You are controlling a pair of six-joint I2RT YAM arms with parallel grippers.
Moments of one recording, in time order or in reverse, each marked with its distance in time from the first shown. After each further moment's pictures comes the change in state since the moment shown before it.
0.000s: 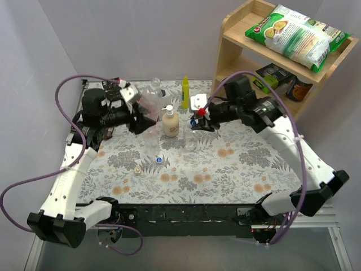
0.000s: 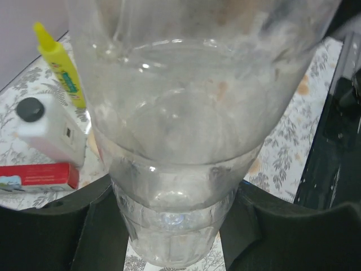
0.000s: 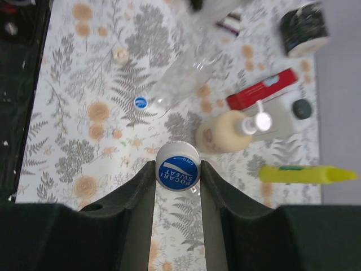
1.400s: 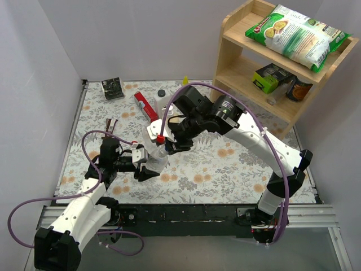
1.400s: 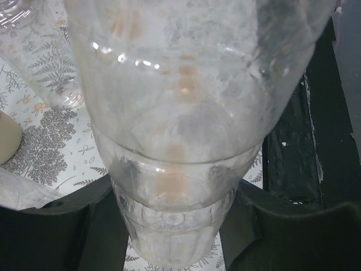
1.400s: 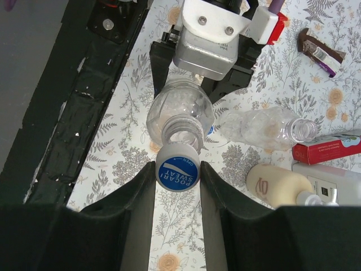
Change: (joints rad) left arm -0.060 -0.338 -0.853 0.273 0.309 0.344; right arm 0.357 0.286 0.468 -0.357 0.123 0.016
